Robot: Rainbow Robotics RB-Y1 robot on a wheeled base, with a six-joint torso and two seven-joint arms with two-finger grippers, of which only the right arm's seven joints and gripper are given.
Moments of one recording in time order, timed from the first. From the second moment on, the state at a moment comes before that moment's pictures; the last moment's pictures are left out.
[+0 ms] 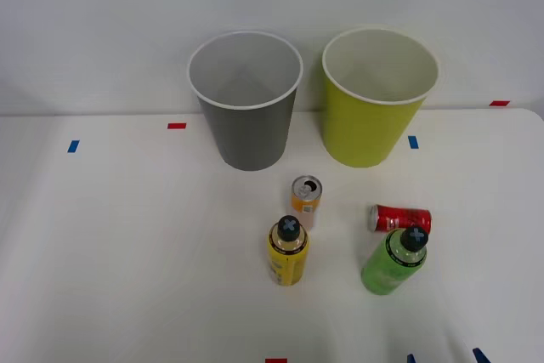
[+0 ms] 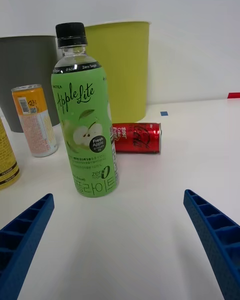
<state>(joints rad) 0.91 -0.02 0.04 -1.56 0.35 -1.06 1.18</state>
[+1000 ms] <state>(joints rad) 0.91 -0.02 0.04 -1.56 0.35 -1.06 1.18</state>
